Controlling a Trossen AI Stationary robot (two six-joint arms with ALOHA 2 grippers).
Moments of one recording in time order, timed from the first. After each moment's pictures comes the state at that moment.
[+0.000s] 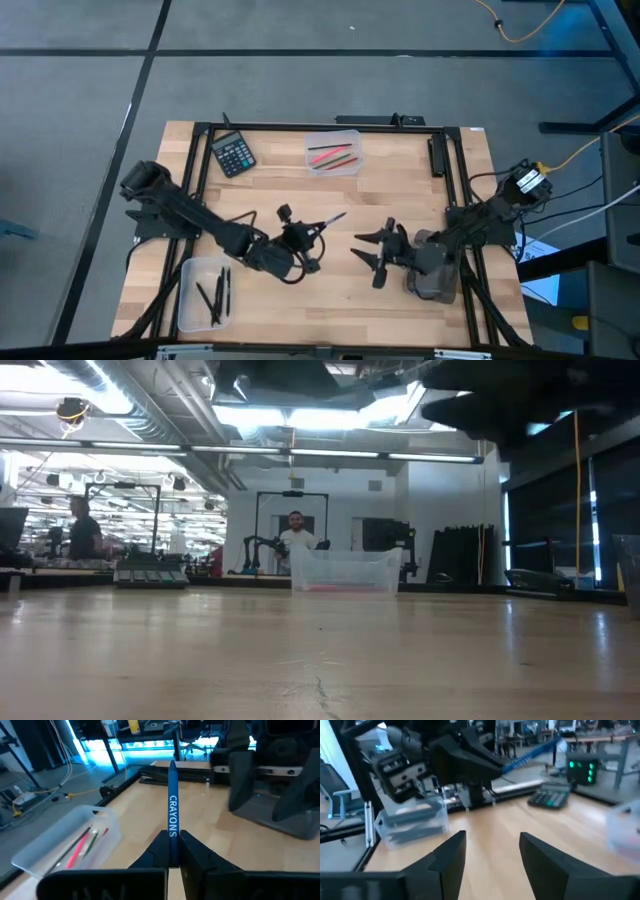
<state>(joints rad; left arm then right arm) -0.46 1.65 1.08 0.08 -1.00 -0.28 0.61 1.57 0.51 1.02 0.86 0.22</state>
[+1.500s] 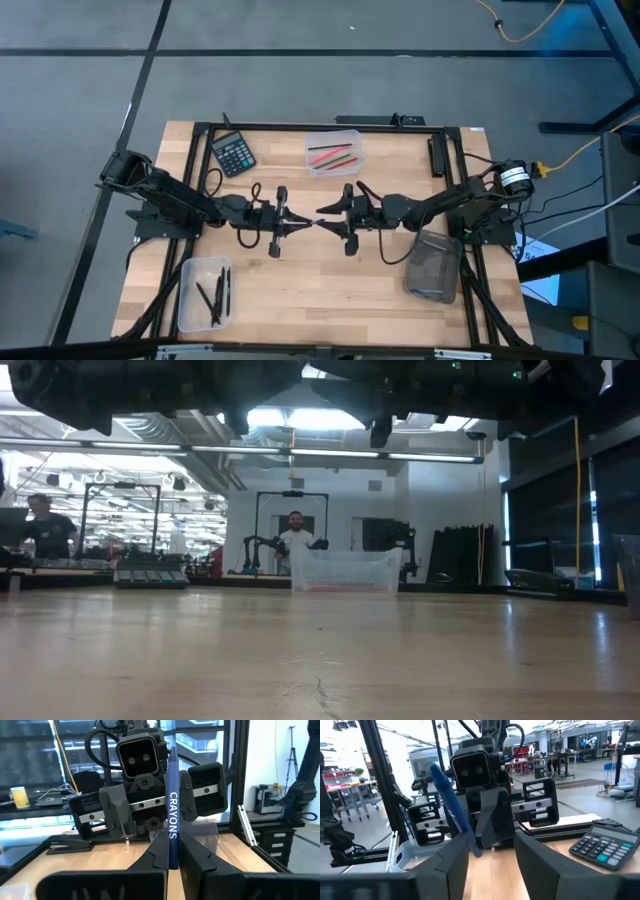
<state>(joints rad) -0.20 1.43 0.45 1.08 -0.15 0.06 0.16 1.67 0.72 1.06 0.13 0.15</state>
